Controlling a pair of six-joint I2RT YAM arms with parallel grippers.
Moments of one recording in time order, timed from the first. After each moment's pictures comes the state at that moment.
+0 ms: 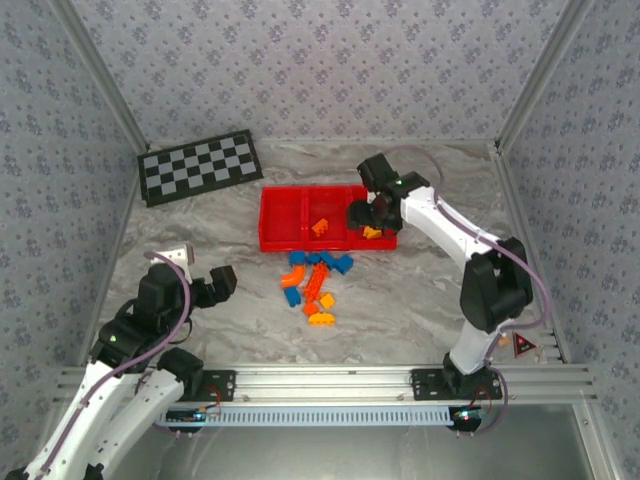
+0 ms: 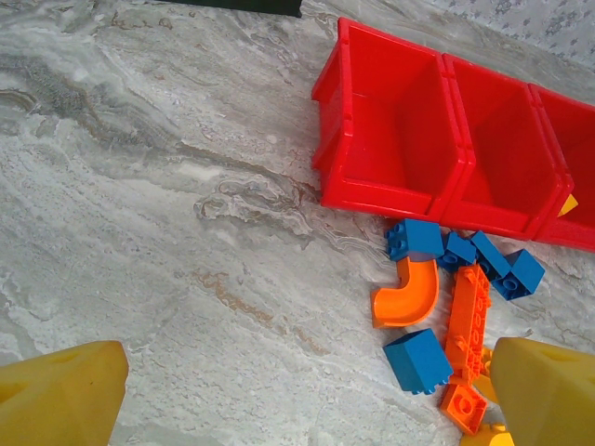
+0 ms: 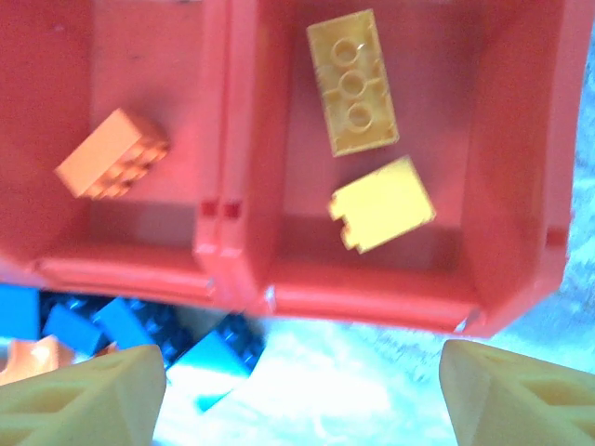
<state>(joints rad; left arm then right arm) -0.49 0.44 0.70 -0.87 -0.18 -0.59 0.51 1.70 1.45 -0.89 0.03 0.41</state>
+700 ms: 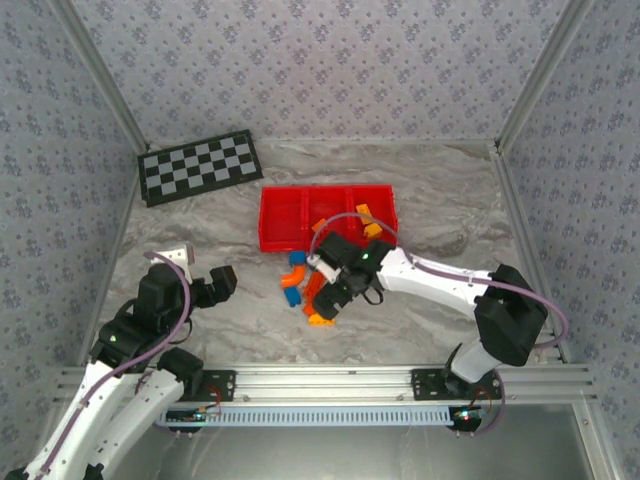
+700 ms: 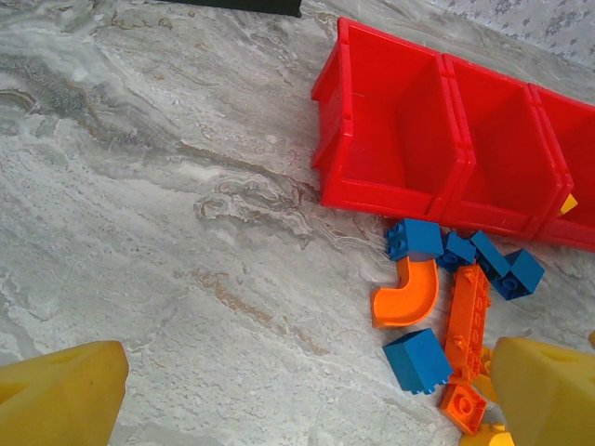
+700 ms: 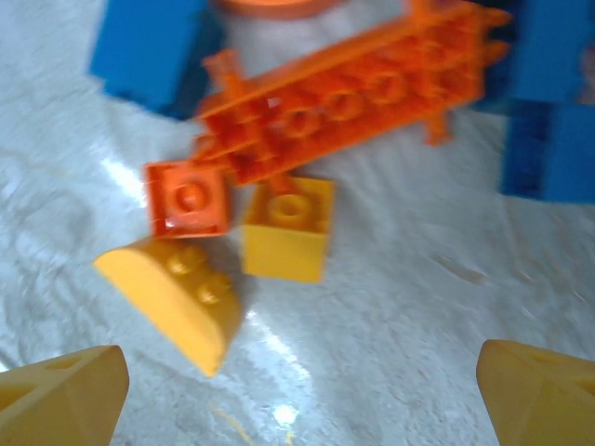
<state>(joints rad) -0.49 0.44 0.70 -0.87 -0.18 -0.59 0.96 1.55 1.08 -0.76 -0.03 0.03</state>
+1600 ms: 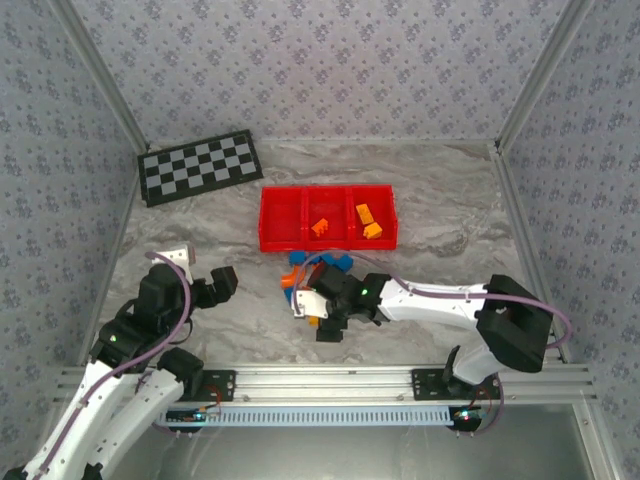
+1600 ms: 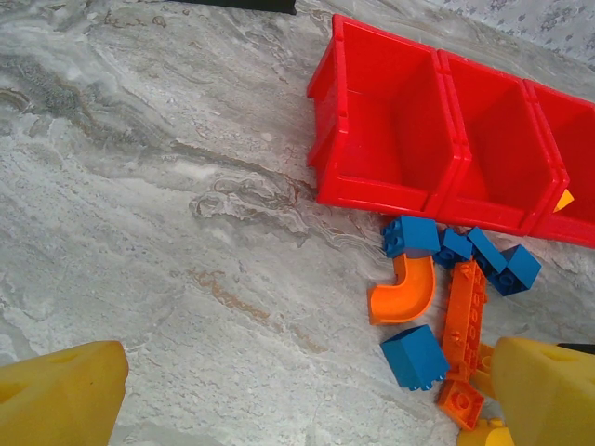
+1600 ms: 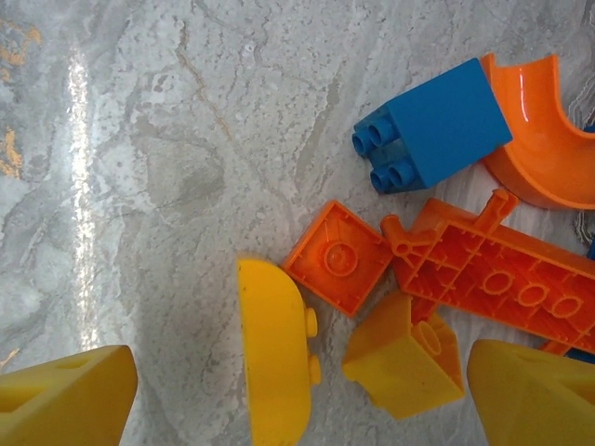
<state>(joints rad) -0.51 0.44 0.70 -0.87 -0.18 -0.59 1.10 1.50 0.88 -0.42 -0.01 -0.50</state>
